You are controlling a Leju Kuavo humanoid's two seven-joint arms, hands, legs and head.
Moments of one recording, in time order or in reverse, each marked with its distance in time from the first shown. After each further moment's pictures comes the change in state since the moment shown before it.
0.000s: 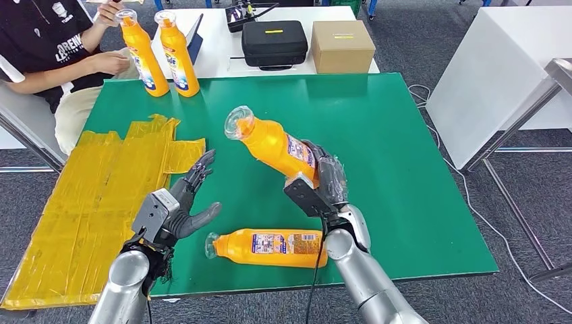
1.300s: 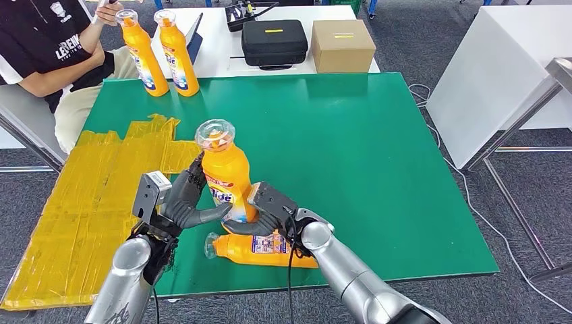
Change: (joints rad) left arm -0.089 0.006 -0.027 0.135 0.203 -0.019 0.027; right arm -0.150 0.031 0.260 0.245 -0.471 0.724 -0.058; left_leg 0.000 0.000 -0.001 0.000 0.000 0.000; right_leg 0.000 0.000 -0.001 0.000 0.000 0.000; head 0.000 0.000
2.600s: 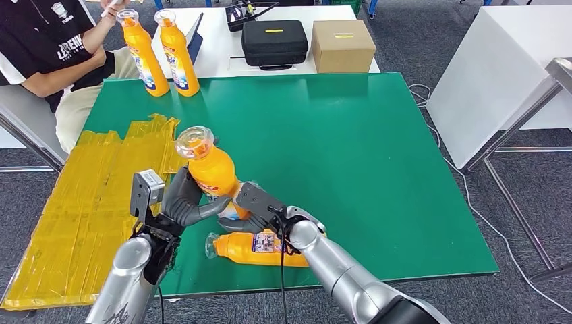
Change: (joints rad) left arm -0.001 0.000 -0.037 -0.028 0.069 -0.042 -0.014; right arm -0.052 0.048 0.023 0.089 0.076 -0.127 0.009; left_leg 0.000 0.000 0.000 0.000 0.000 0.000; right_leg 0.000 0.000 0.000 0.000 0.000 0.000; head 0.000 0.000
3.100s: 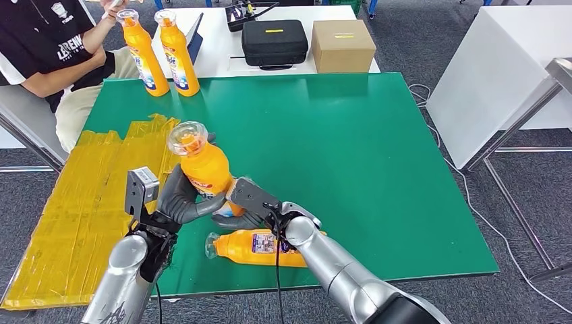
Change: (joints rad) left arm -0.003 0.004 0.007 -0.027 0.016 -0.003 0.004; right arm -0.019 0.012 0.019 -0.019 -0.017 0.015 0.005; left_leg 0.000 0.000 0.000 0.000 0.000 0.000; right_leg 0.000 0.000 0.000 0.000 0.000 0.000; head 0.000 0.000
